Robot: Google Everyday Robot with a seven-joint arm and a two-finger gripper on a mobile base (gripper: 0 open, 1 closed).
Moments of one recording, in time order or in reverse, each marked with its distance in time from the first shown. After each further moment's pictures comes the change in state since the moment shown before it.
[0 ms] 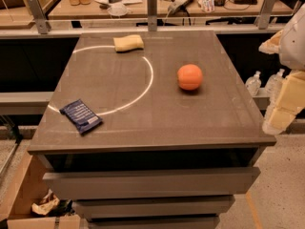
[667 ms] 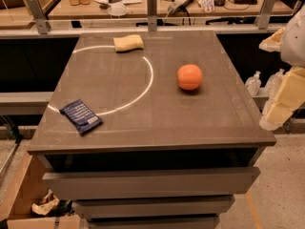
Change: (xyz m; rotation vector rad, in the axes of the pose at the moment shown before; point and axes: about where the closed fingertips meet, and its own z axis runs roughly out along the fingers) arm -0.001 -0.006 -0.001 0.007 -0.052 0.028
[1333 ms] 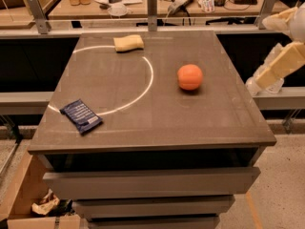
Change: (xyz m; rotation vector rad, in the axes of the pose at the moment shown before) arm -0.017 -0.078 0.005 0.082 -0.393 0.107
